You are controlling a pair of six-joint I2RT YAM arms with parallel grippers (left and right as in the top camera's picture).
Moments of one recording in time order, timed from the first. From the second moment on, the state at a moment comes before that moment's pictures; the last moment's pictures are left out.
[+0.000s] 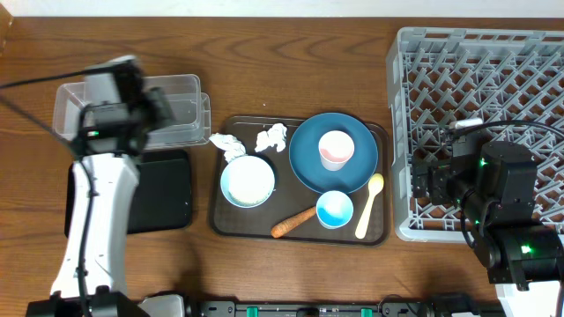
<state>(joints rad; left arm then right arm) 0.09 1.42 1.16 -0.57 0.02 -0.17 0.10 0.87 0.92 -0.76 0.00 -0.07</state>
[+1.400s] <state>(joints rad) -0.28 1.86 1.16 -0.62 -0.08 -0.14 0.10 0.87 0.92 -0.79 0.00 -0.07</state>
